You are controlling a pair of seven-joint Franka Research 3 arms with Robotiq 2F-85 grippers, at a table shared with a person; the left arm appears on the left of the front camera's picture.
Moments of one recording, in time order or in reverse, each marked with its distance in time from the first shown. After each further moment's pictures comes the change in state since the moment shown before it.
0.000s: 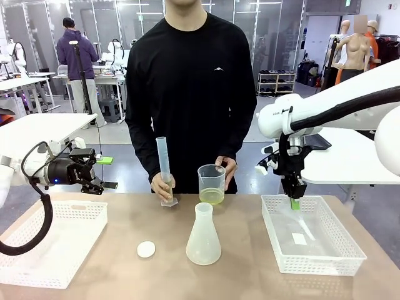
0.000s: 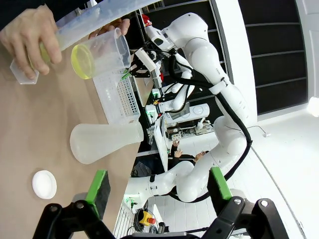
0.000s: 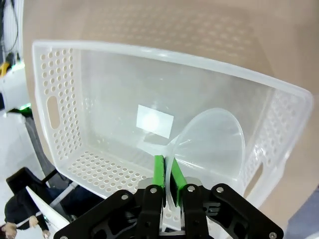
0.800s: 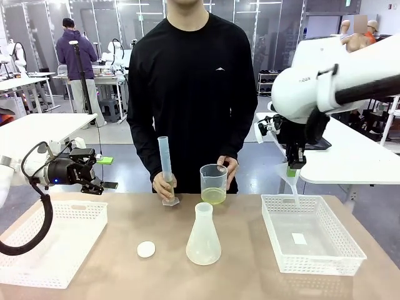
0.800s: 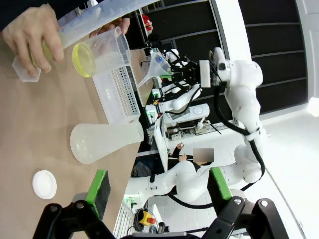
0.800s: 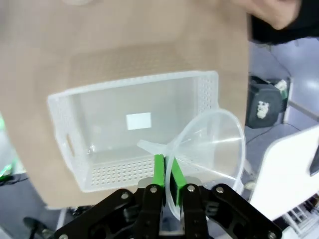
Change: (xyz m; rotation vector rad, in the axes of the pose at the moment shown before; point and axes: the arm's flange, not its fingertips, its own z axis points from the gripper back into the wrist) left arm 0.000 0.001 0.000 0.000 0.000 0.001; right arm 0.035 0.177 0.097 -0.585 -0.093 -0.222
